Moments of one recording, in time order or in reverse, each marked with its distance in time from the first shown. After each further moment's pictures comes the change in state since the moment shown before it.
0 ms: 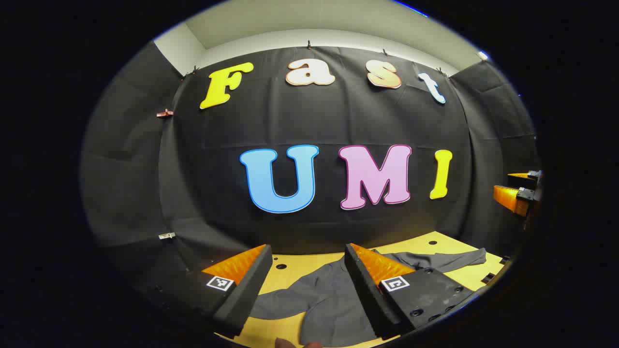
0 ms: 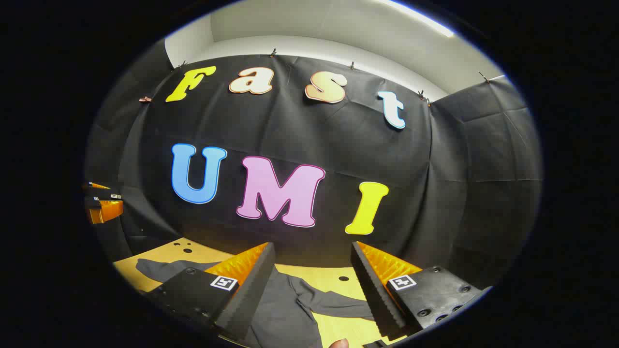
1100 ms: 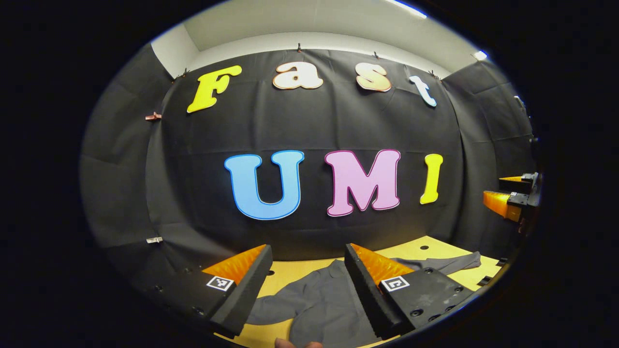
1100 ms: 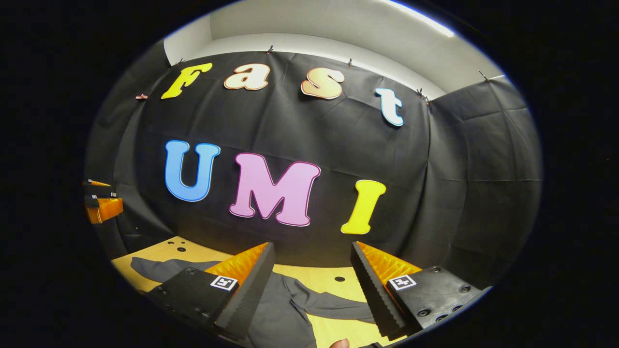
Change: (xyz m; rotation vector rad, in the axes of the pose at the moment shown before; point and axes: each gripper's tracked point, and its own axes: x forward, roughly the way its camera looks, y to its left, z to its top) left arm 0.019 -0.037 0.005 -0.010 -0.026 -0.051; right arm 0.024 -0.023 -0.009 0.006 0.009 -0.025
